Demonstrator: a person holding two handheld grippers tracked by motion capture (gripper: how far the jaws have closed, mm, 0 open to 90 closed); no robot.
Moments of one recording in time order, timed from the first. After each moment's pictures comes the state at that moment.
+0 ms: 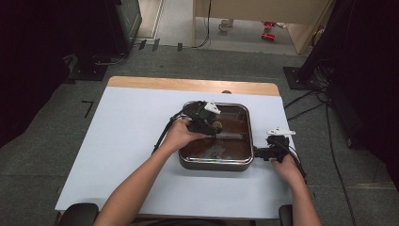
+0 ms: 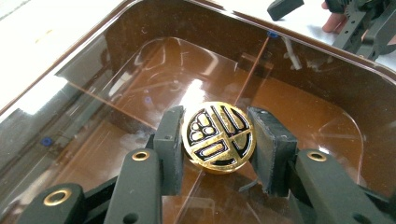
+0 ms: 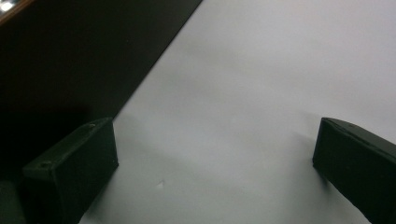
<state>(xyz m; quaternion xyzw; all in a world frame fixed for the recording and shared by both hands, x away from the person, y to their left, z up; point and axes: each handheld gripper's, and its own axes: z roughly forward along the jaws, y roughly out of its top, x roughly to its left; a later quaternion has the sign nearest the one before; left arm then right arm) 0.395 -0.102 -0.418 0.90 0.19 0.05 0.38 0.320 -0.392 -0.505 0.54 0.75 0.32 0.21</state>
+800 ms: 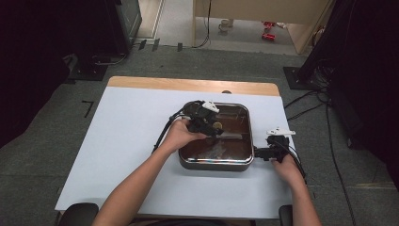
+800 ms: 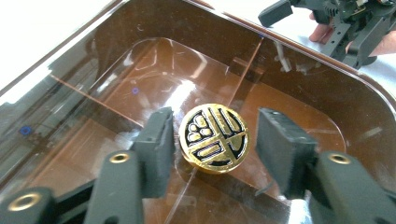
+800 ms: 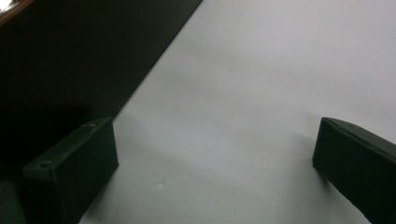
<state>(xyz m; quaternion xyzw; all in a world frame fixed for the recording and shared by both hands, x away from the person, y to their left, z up) 0.399 -0.097 -0.419 0.90 0.20 0.02 0.39 0.319 -0.392 -0.505 0.54 0.76 0.32 0.21</state>
